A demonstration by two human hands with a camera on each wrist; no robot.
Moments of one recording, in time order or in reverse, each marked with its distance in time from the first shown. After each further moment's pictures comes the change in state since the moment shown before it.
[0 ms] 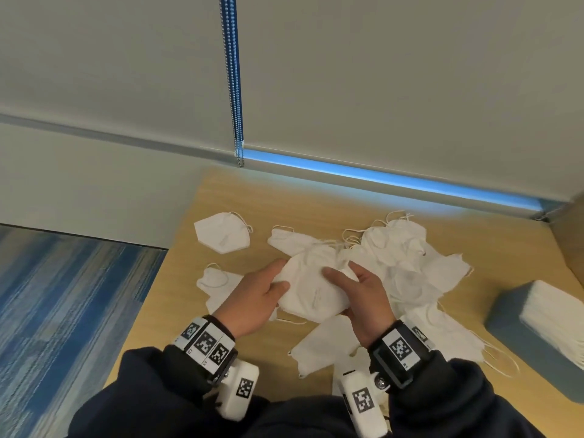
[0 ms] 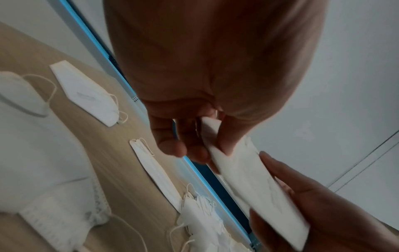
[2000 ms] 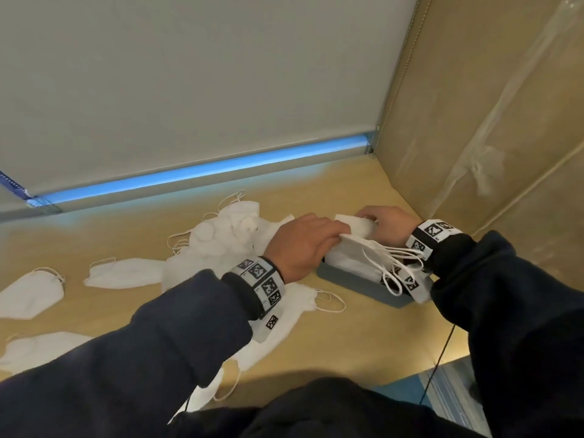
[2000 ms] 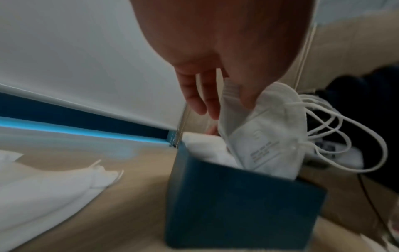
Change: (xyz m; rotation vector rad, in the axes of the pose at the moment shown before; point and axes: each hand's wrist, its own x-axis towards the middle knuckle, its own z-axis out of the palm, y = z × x) left_hand 0.168 0.232 0.354 0.538 -0.182 0.807; right_hand 0.018 -0.120 -0.481 -1.302 0.113 -0.020
